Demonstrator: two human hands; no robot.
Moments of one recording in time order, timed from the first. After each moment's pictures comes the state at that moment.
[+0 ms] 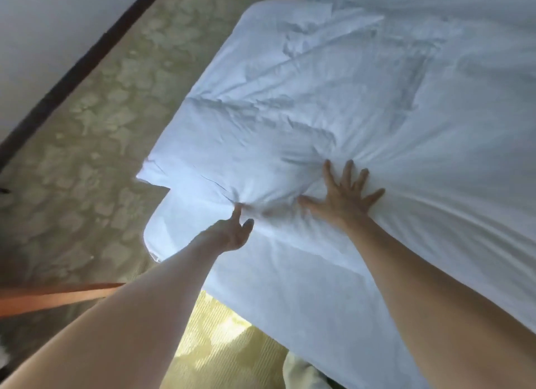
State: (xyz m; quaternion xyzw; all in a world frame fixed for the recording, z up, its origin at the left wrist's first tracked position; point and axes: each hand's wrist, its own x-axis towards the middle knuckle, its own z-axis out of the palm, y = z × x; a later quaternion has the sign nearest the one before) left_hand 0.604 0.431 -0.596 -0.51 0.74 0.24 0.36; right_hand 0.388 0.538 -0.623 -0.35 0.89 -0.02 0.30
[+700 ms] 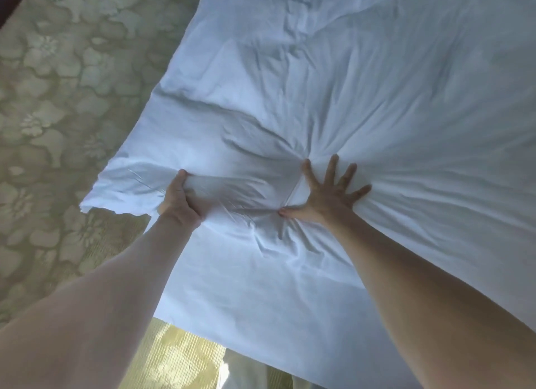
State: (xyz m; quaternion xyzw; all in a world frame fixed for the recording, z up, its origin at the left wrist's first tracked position) left_hand 0.603 0.234 -0.654 -0.68 0.13 0.69 -0.20; right_hand 0.413 0.422 -0.654 -0.27 0.89 0.12 0.35
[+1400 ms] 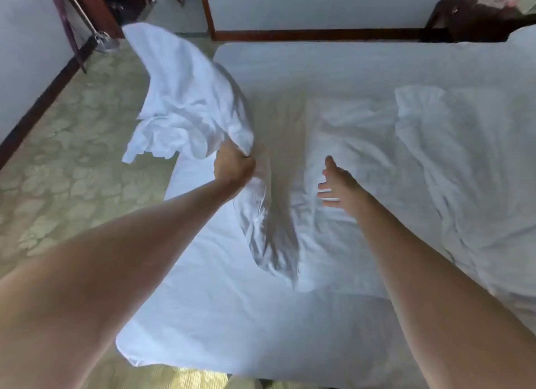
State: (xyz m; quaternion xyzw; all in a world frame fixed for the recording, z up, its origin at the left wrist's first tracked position) left_hand 0.387 0.402 -0.384 -0.43 0.79 0.42 -0.12; right_hand 0.296 0.593 -0.407 0.10 0.74 -0.53 0.39
